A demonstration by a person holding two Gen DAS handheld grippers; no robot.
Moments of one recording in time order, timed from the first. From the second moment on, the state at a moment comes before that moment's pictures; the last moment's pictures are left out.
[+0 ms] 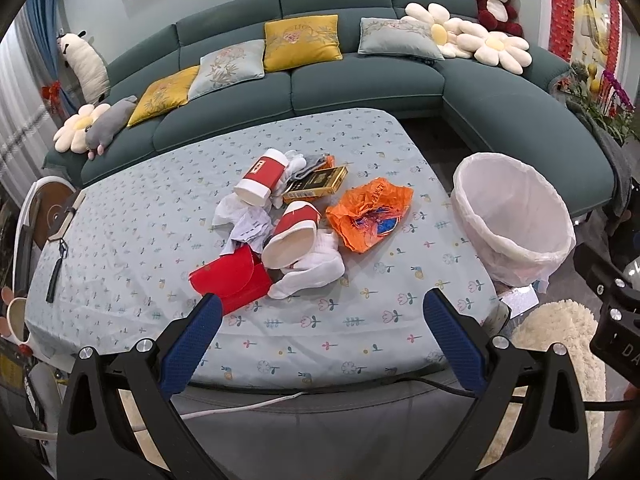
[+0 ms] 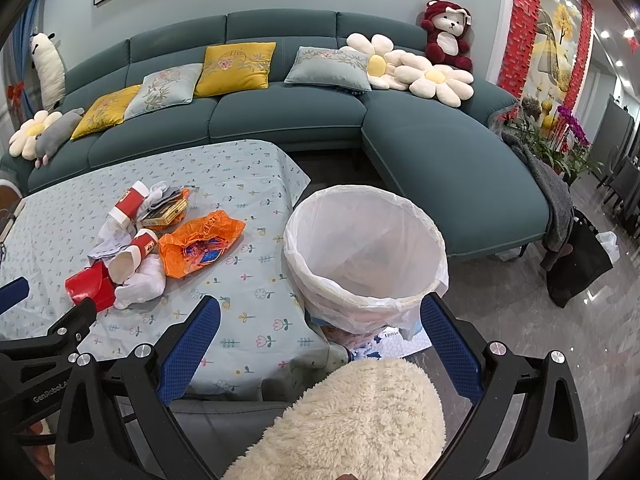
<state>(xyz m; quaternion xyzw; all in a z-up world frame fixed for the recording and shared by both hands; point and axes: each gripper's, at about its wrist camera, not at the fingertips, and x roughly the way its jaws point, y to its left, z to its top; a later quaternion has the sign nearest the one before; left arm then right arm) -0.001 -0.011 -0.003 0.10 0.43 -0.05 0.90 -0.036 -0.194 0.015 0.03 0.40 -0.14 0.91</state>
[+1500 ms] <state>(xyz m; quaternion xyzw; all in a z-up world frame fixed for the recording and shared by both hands) -0.005 -0.012 0.000 0.09 0.43 -0.07 0.90 -0.036 -0.186 0.017 0.01 0.39 -0.15 0.91</state>
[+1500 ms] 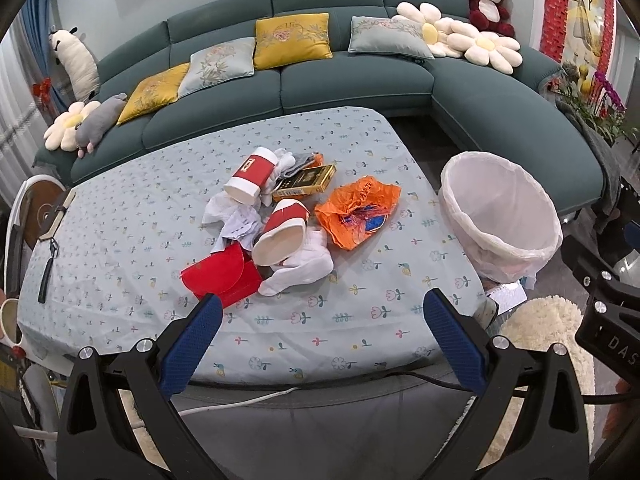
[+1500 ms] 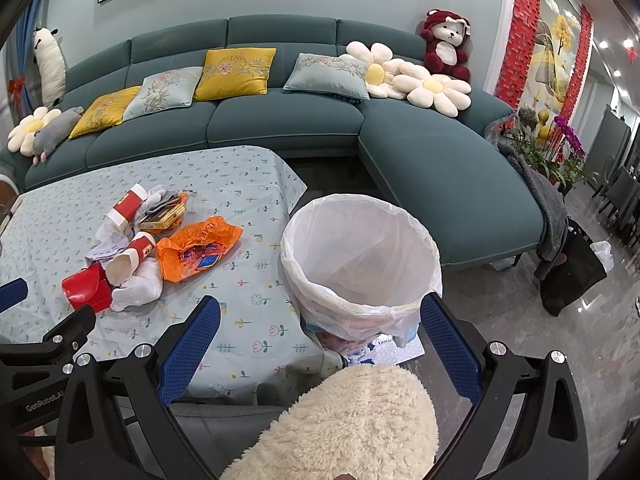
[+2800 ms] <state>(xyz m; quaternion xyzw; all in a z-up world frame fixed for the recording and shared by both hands) 0.001 -0.014 0.003 0.09 0.43 -0.08 0.90 -0.036 -0.193 0.018 0.01 0.39 -0.16 0.91</state>
